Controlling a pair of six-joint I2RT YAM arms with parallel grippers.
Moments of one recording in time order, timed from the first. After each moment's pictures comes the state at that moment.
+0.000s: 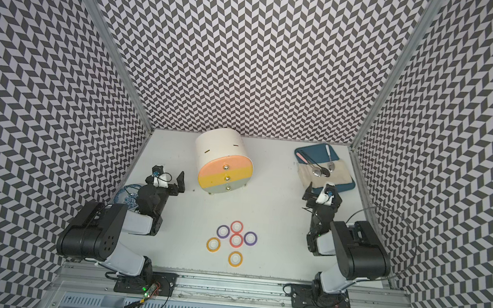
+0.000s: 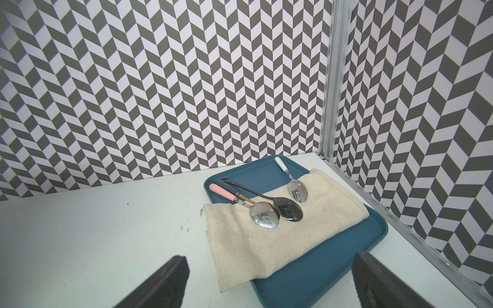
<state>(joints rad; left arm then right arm) -0.01 1.54 0.27 1.18 0.00 0.00 0.09 1.58 0.20 1.36 0.32 0.06</state>
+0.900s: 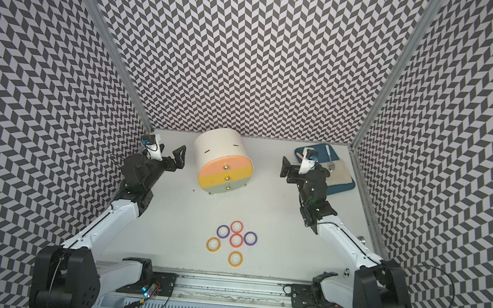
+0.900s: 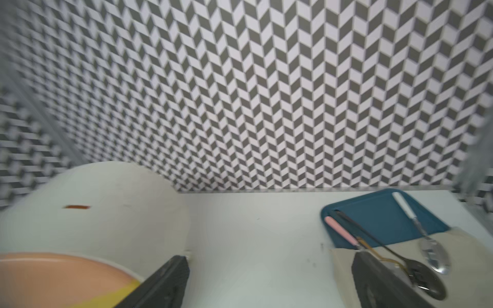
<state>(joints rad) -0.02 1.18 0.72 0.39 0.23 -0.16 0.34 1.20 0.71 0.42 0.05 0.21</state>
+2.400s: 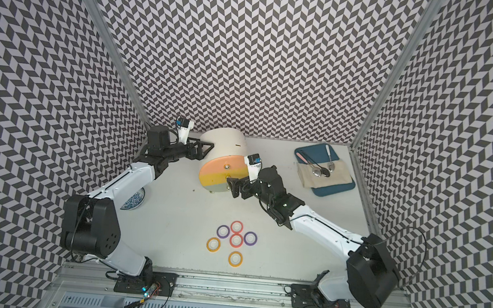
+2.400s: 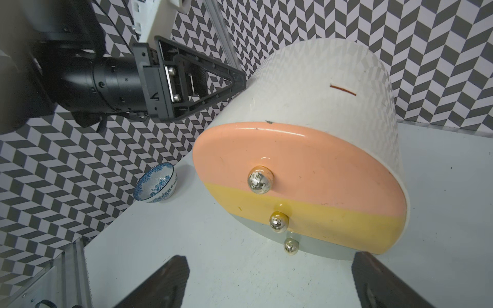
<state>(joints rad) -0.10 1.58 1.17 0.04 0.63 -0.15 0.76 1.41 0.95 0.13 -0.03 0.29</state>
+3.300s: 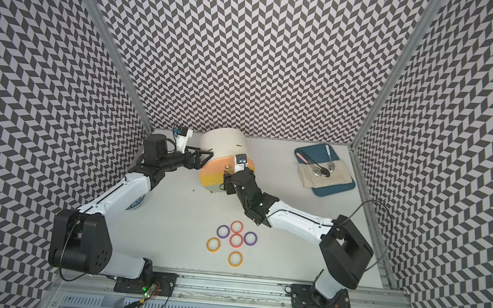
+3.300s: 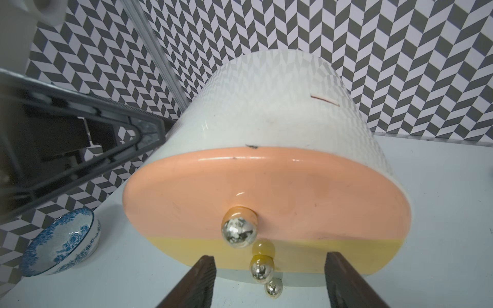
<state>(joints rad) -0.11 1.44 1.02 0.03 0.66 -0.18 0.91 1.62 1.08 0.19 0.43 0.34</state>
